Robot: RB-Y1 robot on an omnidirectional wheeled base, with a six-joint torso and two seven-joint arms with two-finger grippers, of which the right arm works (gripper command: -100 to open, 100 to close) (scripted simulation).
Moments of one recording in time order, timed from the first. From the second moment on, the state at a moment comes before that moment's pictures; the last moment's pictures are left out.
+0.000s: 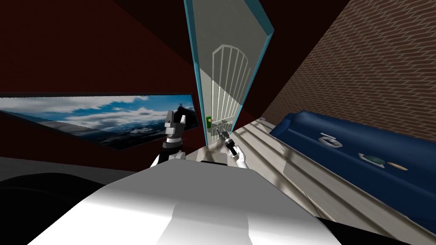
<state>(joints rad) -0.07 -0.13 0.30 -1.33 0.57 -0.52 0.56</state>
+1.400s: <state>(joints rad) -0.21 -0.16 0.33 -1.08 0.70 -0.55 0.70</state>
